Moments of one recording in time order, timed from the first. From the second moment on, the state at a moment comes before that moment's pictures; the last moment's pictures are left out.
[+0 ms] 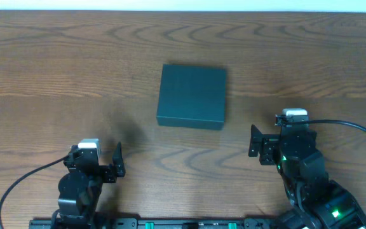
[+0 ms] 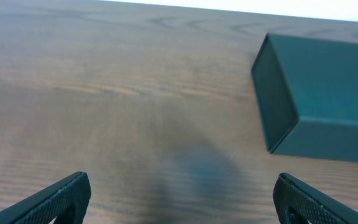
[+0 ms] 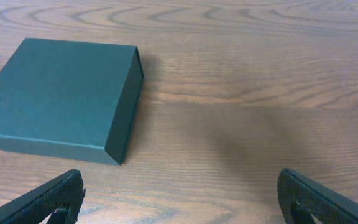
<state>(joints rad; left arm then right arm) -0.12 0.08 0.24 -0.58 -0.03 -0.13 0.51 0.67 0.77 -0.75 0.37 0.31</state>
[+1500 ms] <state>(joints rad) -0.11 0.01 0.15 -0.54 -0.06 -0.16 0.49 0.64 0.77 -0.75 0.37 0.31</state>
